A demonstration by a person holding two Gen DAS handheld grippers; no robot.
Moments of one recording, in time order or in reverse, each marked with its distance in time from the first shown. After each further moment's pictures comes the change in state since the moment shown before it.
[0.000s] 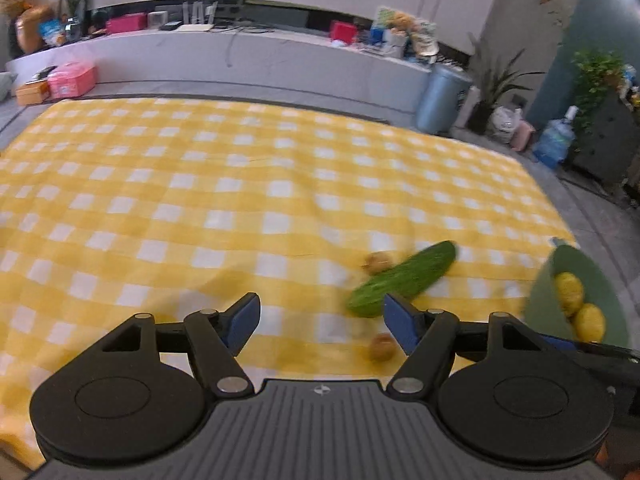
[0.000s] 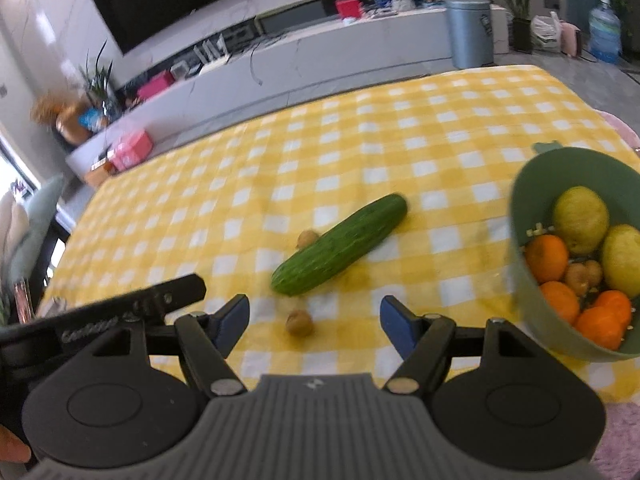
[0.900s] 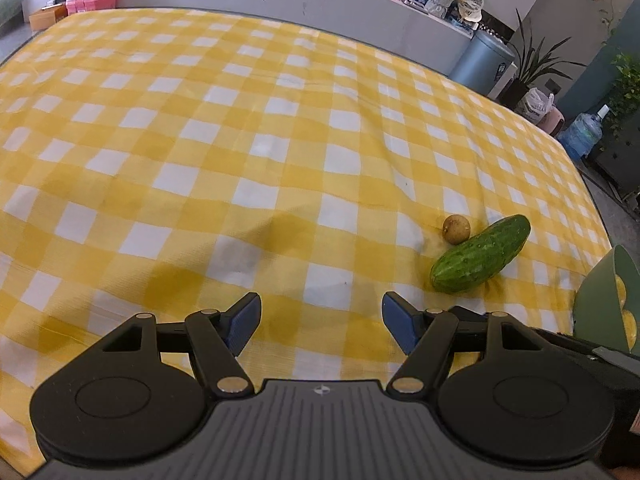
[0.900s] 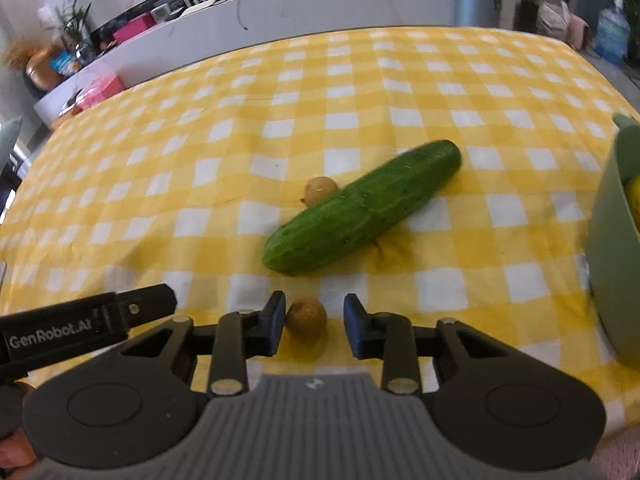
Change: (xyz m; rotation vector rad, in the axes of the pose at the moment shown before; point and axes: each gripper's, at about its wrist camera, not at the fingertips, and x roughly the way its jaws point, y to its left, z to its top) left arm 0.061 0.056 -0.008 -0.128 0.177 -0.014; right arm 0.106 0.031 -0.008 -0.077 0.124 -0.108
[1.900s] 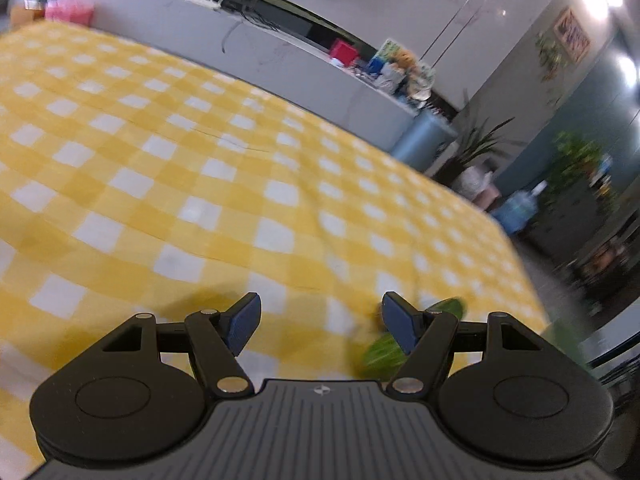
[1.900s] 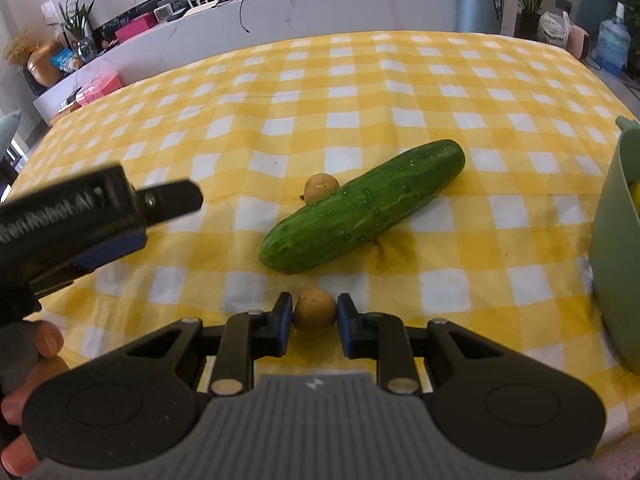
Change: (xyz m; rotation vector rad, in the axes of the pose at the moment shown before) left arm 0.013 0.005 0.013 -0.099 -0.226 -0.283; right arm 0.005 -0.003 -0.005 0.002 -0.020 -0.010
